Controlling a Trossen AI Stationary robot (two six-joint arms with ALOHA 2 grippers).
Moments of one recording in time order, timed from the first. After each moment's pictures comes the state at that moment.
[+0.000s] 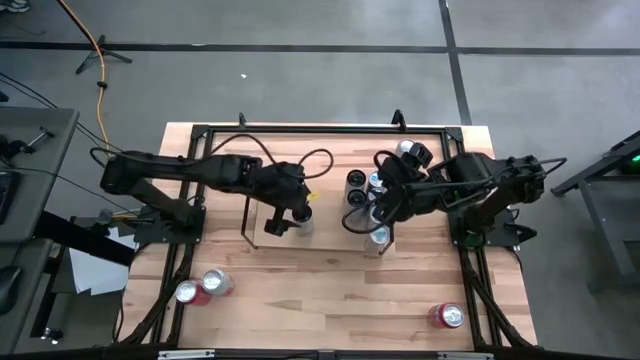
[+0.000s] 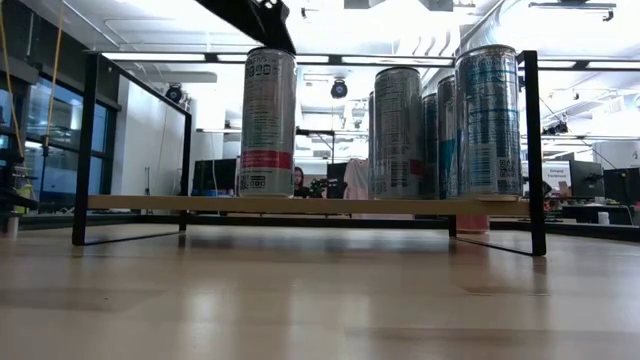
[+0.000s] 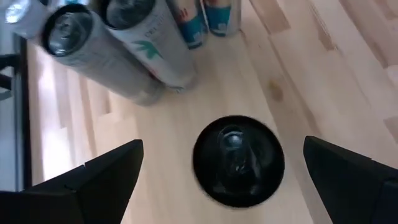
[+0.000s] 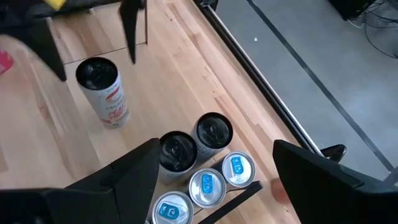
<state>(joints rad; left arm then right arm) -0.03 1.47 1.37 -0.79 -0.03 0.35 0.32 1.62 2.09 -1.57 0.68 0.63</state>
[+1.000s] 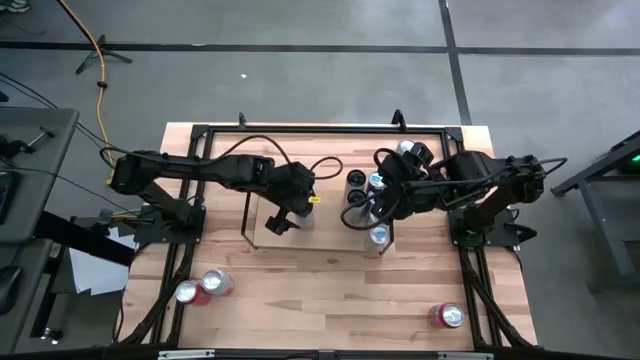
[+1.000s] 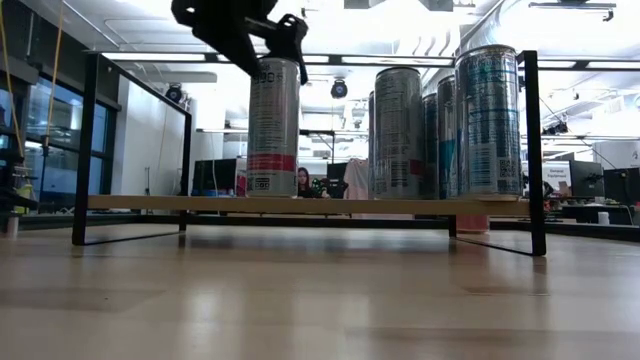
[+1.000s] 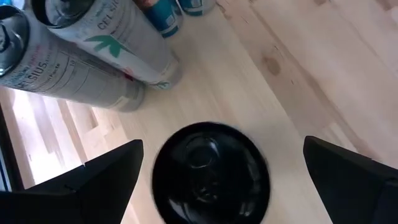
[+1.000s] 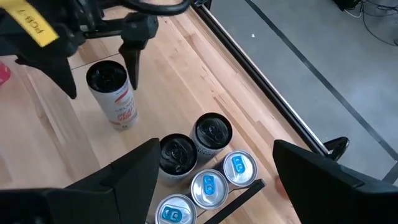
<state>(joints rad) 0.02 1.55 1.36 -0.79 0.04 0.59 0.31 1.62 2.09 -1.57 0.68 0.68</state>
